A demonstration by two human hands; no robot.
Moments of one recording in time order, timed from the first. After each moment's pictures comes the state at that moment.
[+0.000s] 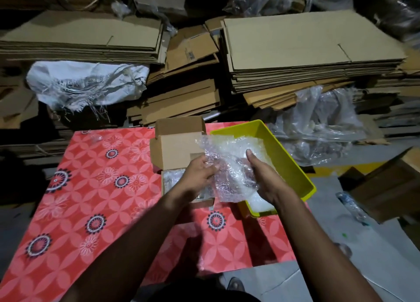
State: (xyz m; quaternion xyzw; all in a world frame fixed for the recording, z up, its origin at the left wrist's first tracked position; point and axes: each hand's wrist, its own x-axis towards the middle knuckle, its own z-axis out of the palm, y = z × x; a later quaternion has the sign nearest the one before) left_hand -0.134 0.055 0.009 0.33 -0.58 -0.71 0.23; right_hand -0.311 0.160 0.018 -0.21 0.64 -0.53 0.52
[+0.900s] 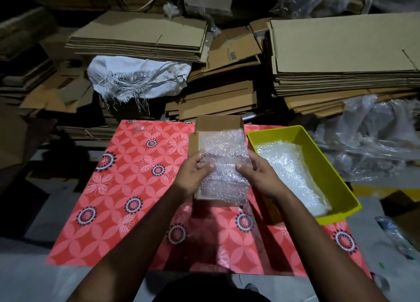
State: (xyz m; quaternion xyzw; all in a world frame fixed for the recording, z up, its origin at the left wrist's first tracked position) left_hand -0.029 0.036 0.018 0.37 -0.62 -0.62 0.32; right_hand -0.234 0.120 0.030 -0.48 0.57 -0.49 0.45
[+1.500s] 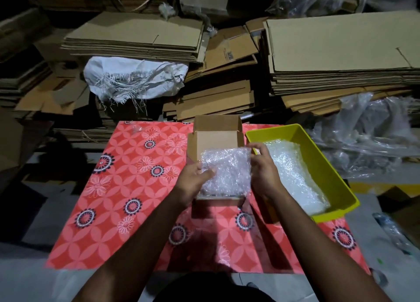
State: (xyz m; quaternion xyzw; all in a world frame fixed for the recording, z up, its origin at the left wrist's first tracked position) left_hand -0.028 0.047 0.015 0.41 -0.58 -0.65 0.29; right_hand -0.228 0.110 0.027 -0.33 0.56 -0.61 0.45
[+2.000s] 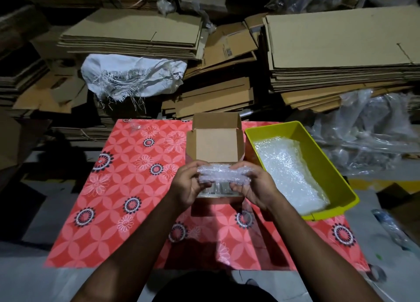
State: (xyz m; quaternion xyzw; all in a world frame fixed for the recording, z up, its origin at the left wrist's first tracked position) left_hand -0.024 0.047 0.003 0.40 -0.56 -0.65 0.33; right_hand -0.215 0.126 0.013 -0.24 0.44 -0.59 0.64
